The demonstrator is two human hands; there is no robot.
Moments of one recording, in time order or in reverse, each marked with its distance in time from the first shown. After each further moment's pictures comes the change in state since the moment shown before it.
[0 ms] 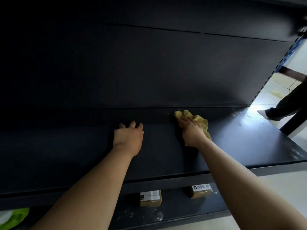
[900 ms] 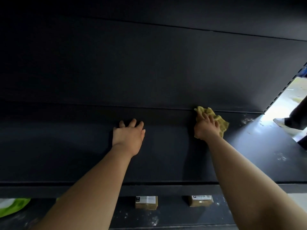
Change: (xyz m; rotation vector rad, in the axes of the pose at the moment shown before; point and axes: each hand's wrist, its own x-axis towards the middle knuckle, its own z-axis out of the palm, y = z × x) left_hand 0.009 0.013 0.009 -0.014 0.042 -0.113; right_hand 0.044 0.045 -0.008 -0.023 -0.027 0.259
